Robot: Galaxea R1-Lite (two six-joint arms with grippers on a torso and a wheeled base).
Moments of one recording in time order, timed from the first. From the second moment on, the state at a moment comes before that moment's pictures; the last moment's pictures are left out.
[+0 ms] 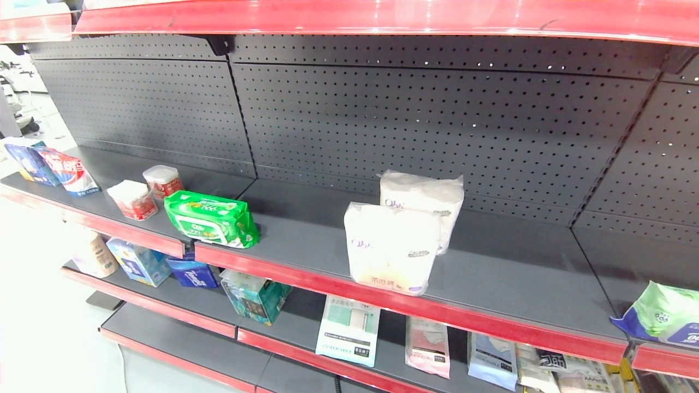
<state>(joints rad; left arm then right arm) 0.18 0.00 0.00 0.00 -0.05 0.00 0.00 0.00 -0.02 -0.01 0.07 0.00</state>
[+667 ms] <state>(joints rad) 0.18 0.00 0.00 0.00 -0.05 0.00 0.00 0.00 -0.02 -0.01 0.08 0.00</state>
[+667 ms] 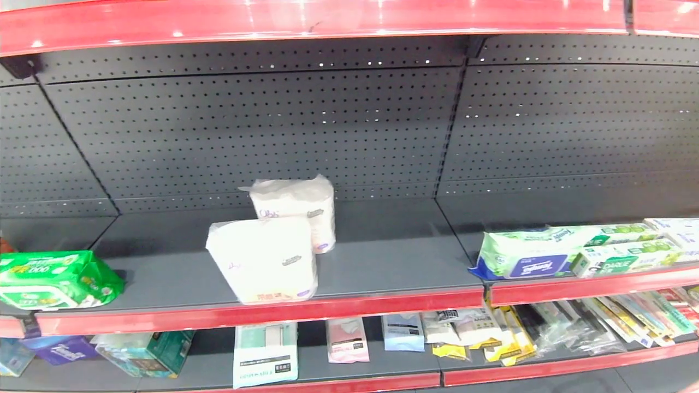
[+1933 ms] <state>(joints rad) 0.17 0.45 -0.35 0.01 0.02 -0.10 0.00 0.00 0.00 0.00 0.00 0.00</state>
